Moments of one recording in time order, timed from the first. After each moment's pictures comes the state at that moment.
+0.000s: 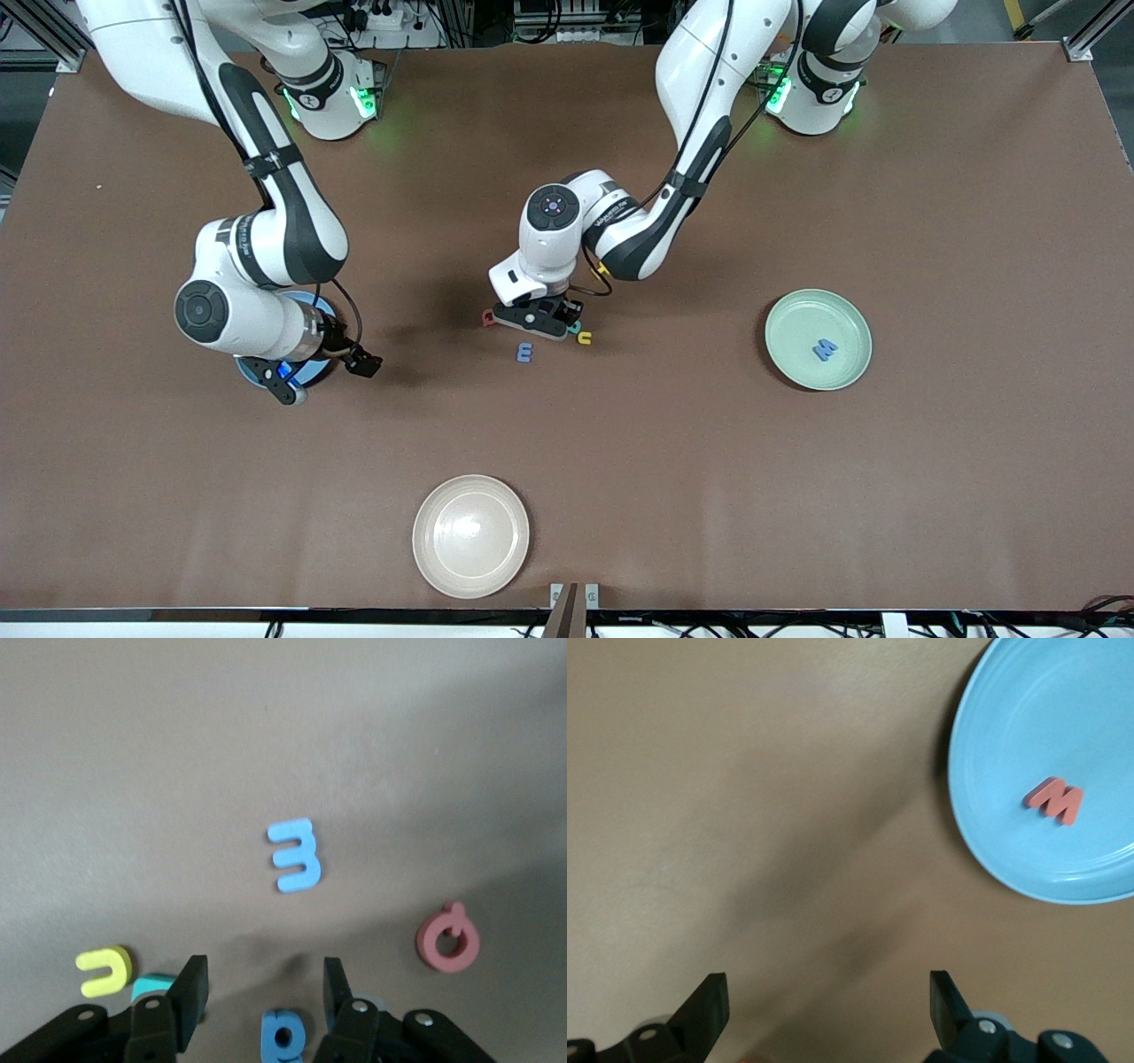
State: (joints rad) left arm -0.86 0.86 0.00 -1.40 0.00 2.44 -0.57; right arm 0.23 0.44 0.00 -1.85 0.21 2.15 0.83
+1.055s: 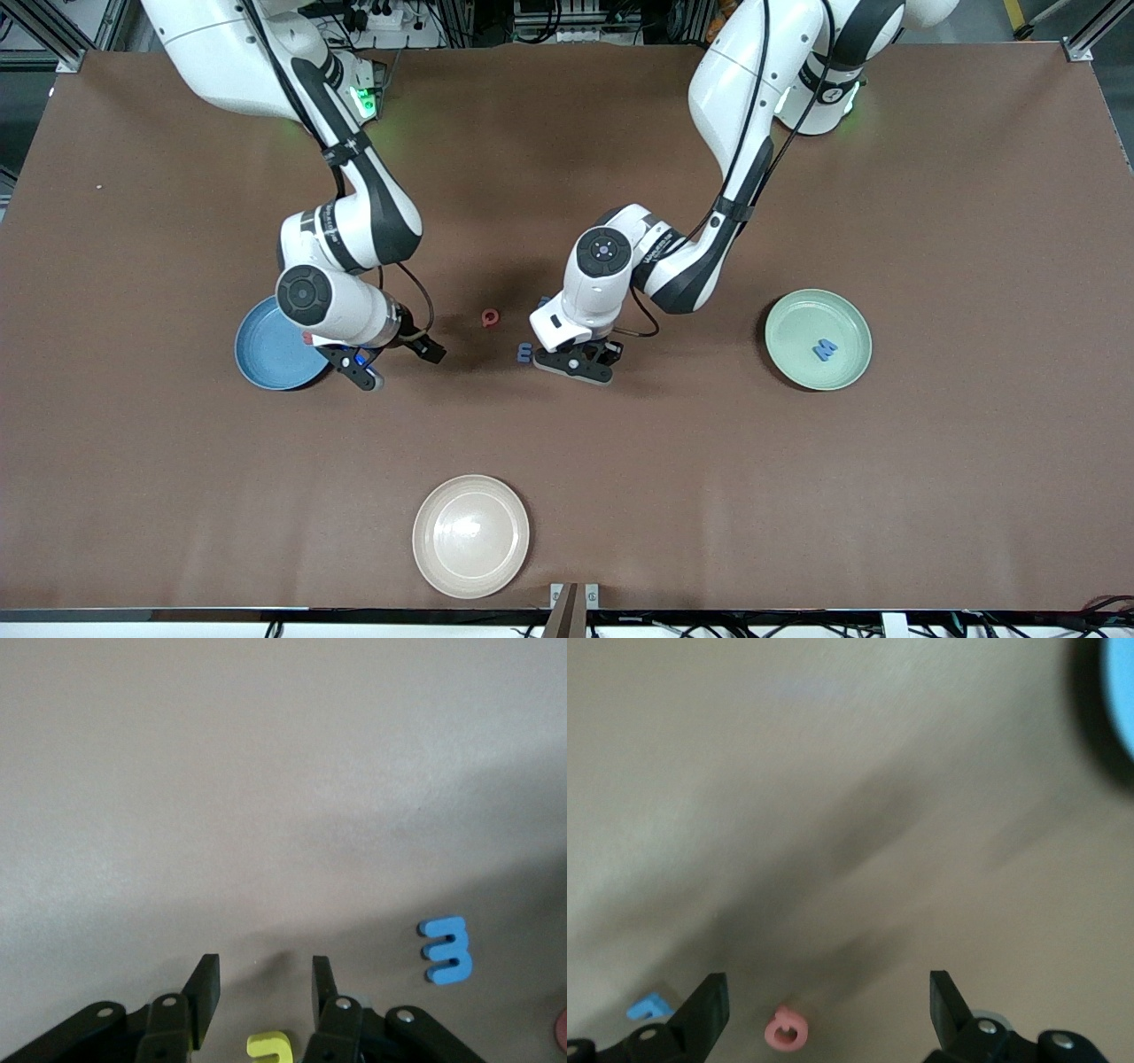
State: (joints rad) left arm -0.76 0.86 0.03 -1.39 -0.03 2.41 -0.44; right arm 0.41 0.48 0.00 -1.85 0.21 2.21 0.92
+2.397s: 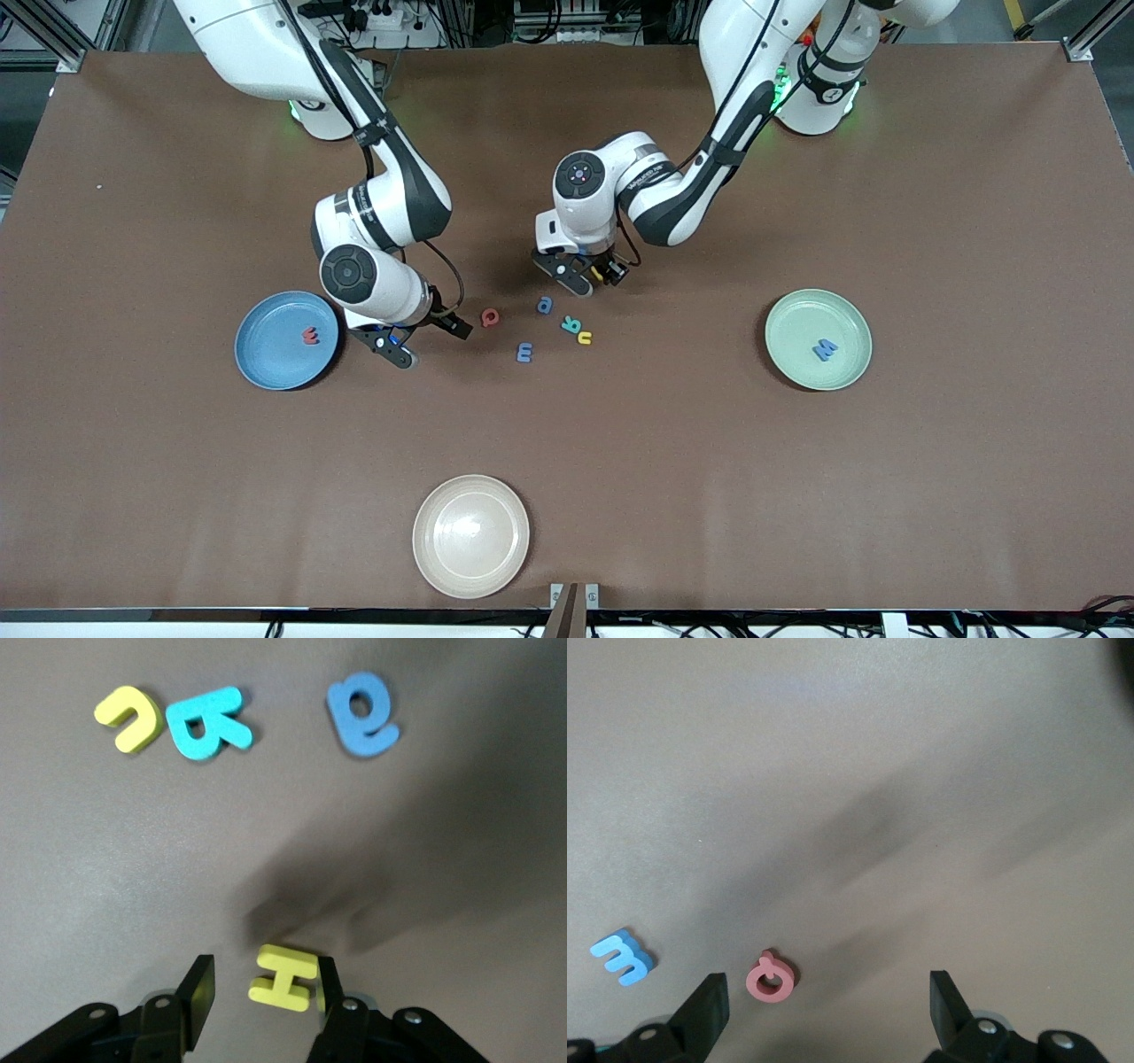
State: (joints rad) left arm -0.69 0.62 -0.21 -1.83 0.20 2.33 -0.26; right arm 0.47 0.46 -0.01 -1.90 0.21 2.21 0.92
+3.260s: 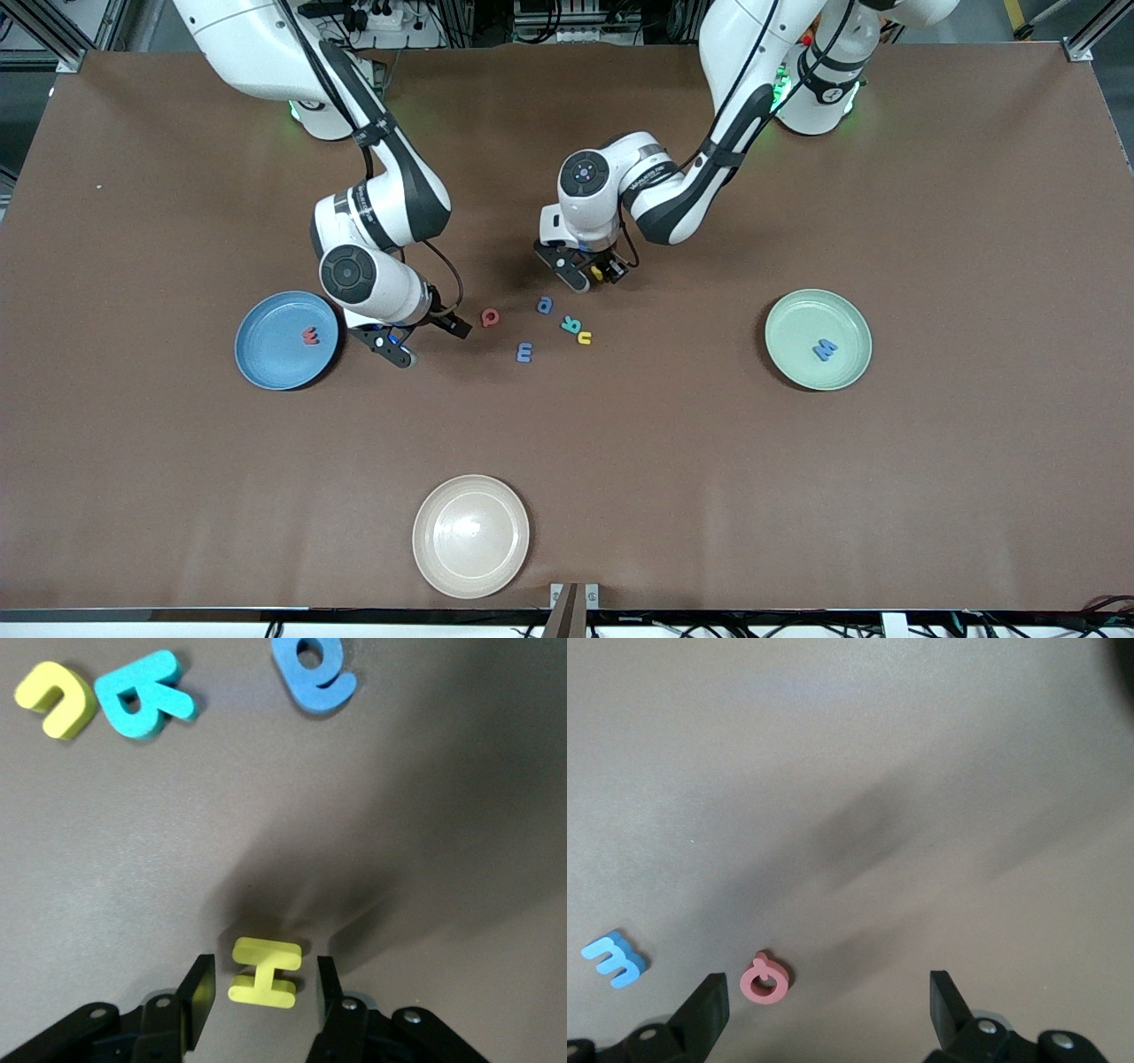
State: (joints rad) left arm -0.69 0.61 -0.22 -1.89 0.21 2.40 -0.21; right arm 0.47 0.46 -0.01 -1.91 0.21 2.21 0.92
